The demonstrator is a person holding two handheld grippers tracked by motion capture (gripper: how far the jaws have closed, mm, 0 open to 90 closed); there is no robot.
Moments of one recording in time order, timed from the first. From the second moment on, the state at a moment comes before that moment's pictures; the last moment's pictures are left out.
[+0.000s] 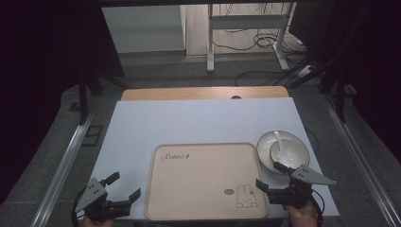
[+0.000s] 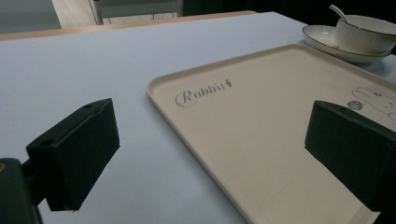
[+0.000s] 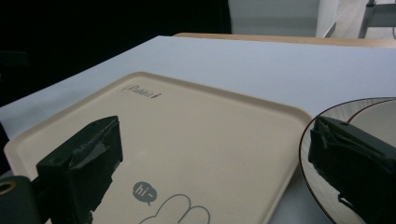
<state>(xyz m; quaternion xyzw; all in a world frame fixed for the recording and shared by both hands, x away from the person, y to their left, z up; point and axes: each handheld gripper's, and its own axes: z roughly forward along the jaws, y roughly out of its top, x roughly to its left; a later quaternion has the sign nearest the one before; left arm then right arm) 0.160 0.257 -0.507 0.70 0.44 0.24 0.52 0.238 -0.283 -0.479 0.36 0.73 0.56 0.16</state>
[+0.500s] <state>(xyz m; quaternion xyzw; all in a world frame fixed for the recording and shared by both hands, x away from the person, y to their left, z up) 0.160 0.257 -0.509 0.69 0.43 0.26 0.52 0.237 -0.274 -0.478 0.35 0.75 0.53 0.17</state>
